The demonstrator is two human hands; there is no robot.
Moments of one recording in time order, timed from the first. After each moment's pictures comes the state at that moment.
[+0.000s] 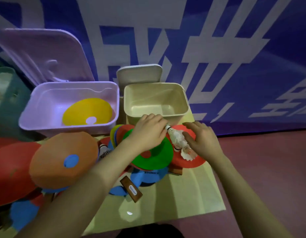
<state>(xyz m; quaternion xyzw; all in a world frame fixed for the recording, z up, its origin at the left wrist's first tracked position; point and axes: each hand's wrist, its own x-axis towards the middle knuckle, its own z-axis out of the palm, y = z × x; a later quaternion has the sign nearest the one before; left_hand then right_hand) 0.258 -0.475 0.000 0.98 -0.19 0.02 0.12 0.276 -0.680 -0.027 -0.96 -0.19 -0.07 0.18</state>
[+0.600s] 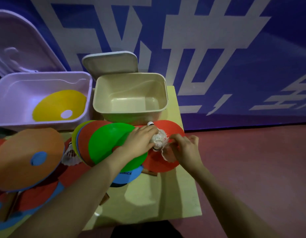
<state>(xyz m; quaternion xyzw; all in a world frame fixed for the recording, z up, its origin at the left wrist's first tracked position) 0.290 -0.547 -0.092 0.97 -0.14 -0.06 0.17 0.292 -0.742 -0.111 -0.94 -0.21 -0.05 0.26</state>
